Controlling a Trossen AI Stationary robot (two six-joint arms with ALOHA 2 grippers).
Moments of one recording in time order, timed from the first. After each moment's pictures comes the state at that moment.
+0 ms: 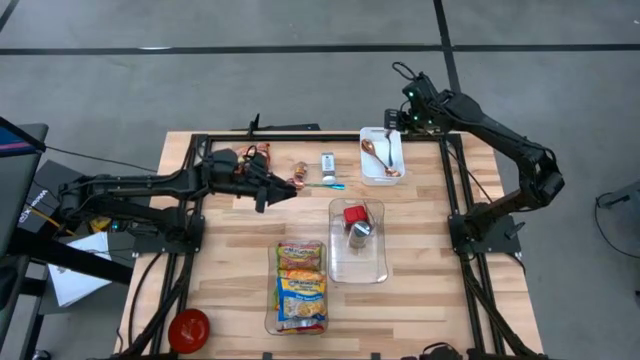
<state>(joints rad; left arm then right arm) 0.22 1.04 0.68 0.18 0.24 -0.66 -0.81 1.43 1.34 -0.90 0.13 0.70</state>
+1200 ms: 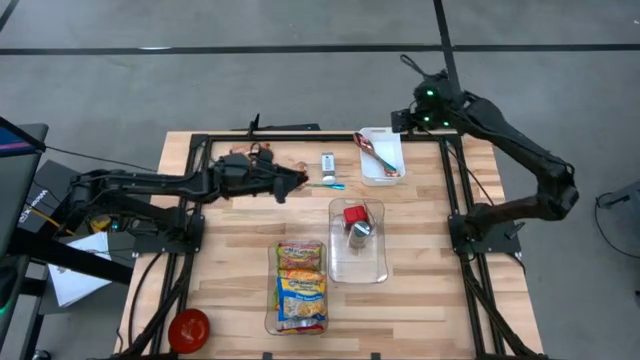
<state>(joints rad) 0.18 1.18 0.72 0.33 -0.10 -0.72 -0.78 1.27 1.33 -0.85 0.05 0.49</state>
